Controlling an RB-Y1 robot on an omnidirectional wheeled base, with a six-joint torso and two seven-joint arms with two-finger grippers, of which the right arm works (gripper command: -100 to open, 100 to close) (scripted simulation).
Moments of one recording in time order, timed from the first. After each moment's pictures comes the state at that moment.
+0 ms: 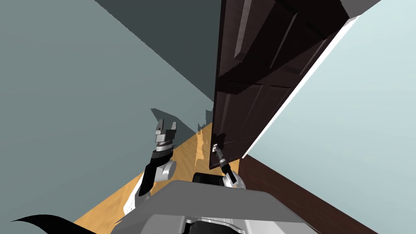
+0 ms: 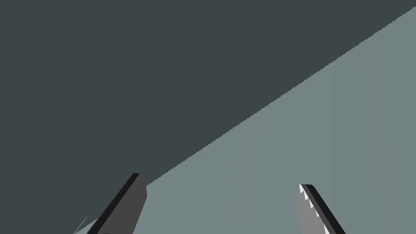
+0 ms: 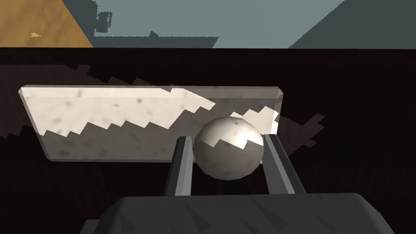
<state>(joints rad) -0.07 -0.07 0.45 -0.75 -0.10 -0.79 0.01</state>
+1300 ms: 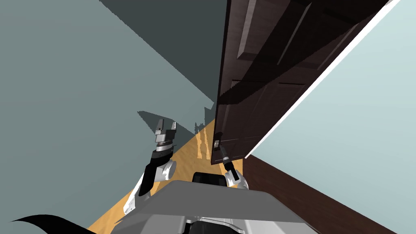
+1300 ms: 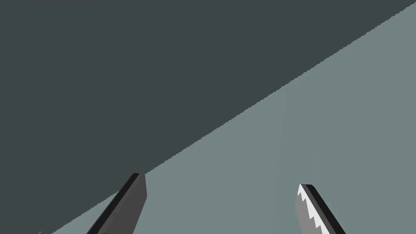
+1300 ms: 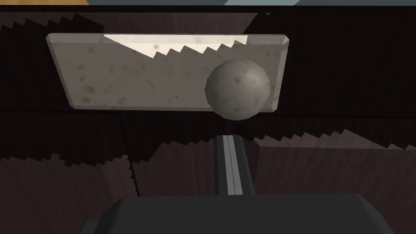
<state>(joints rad) -0.07 -0.08 0.32 -0.76 -0.14 -0.76 0.04</state>
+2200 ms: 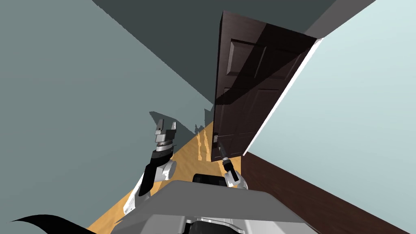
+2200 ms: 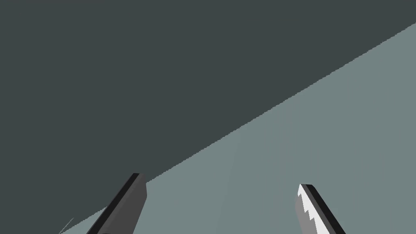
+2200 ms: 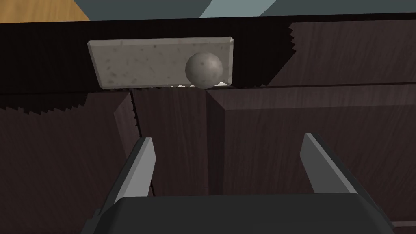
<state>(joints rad) -0.06 -0.07 0.32 -0.76 -0.14 -0.77 0.03</state>
